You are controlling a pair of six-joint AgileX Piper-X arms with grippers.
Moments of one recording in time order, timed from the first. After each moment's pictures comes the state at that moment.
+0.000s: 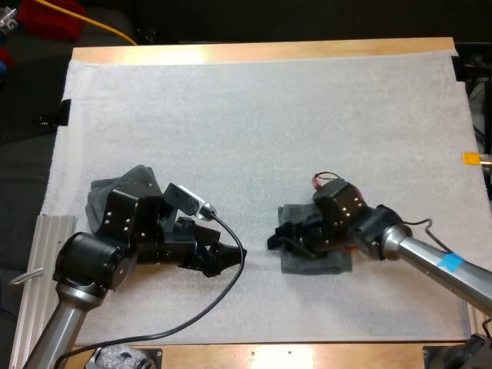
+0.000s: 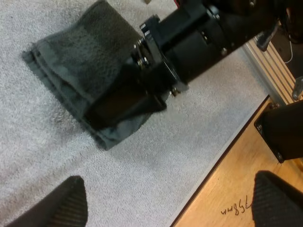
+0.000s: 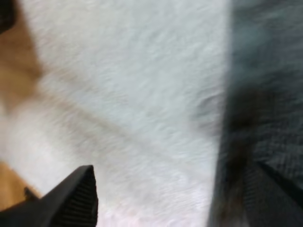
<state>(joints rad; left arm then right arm) -0.35 0.90 -0.88 1.05 0.70 -1.83 0.72 1.52 -0.77 0.36 -0.52 -1.10</state>
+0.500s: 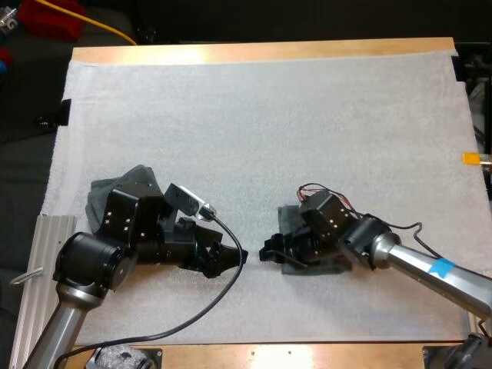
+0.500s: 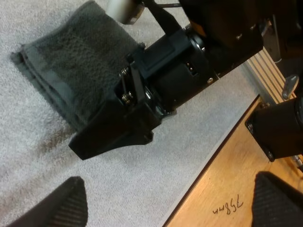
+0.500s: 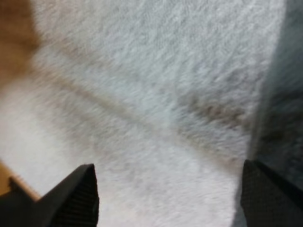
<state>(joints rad) -0.35 0.90 -0.88 1.05 0.73 -1.83 0.78 1.54 -0.77 0.37 -0.42 -1.07</state>
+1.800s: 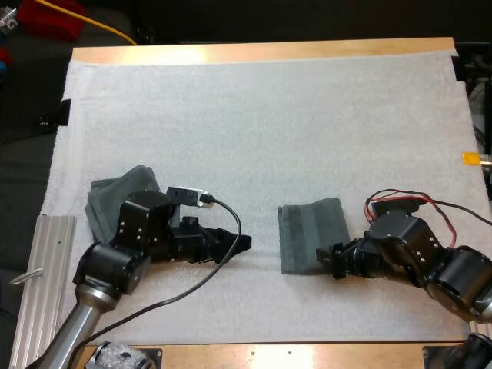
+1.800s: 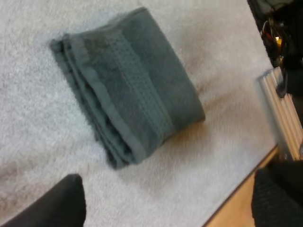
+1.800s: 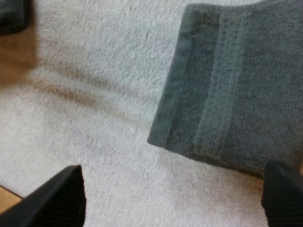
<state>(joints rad) -0.35 0.90 -0.67 0.72 0.67 -2.15 0.78 0.91 -0.77 0.87 -0.09 -1.27</state>
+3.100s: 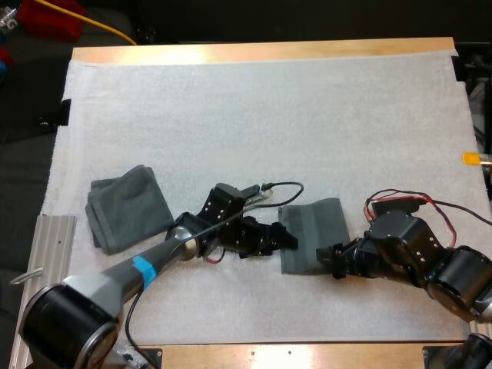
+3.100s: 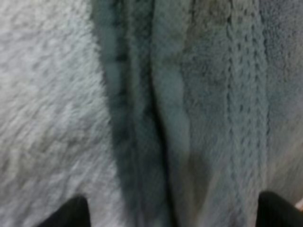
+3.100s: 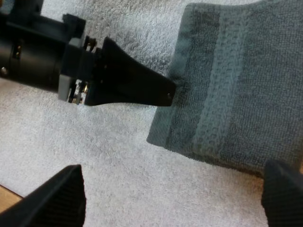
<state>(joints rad) -0.55 1.62 -0.68 0.18 0.71 -2.51 0.78 0.91 -0.77 0.87 -0.09 -1.27</state>
